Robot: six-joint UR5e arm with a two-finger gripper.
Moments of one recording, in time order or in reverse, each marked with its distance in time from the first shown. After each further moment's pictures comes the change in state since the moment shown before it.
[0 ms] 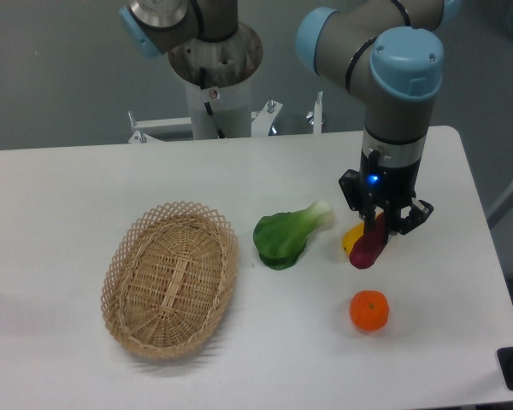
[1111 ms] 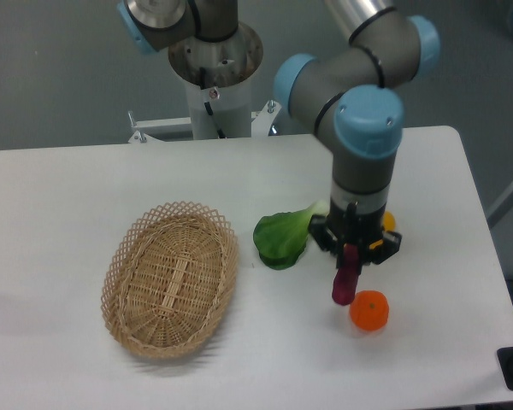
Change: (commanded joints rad) arm -0.141 -0.144 -0.055 0.188 0.038 -0.652
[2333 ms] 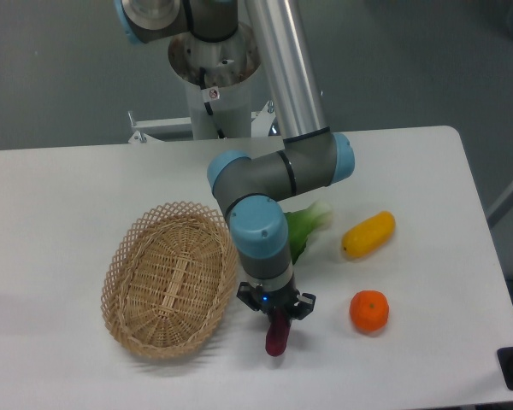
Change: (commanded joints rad) arm -0.160 -0.144 -0.115 0.213 0.130 0.021
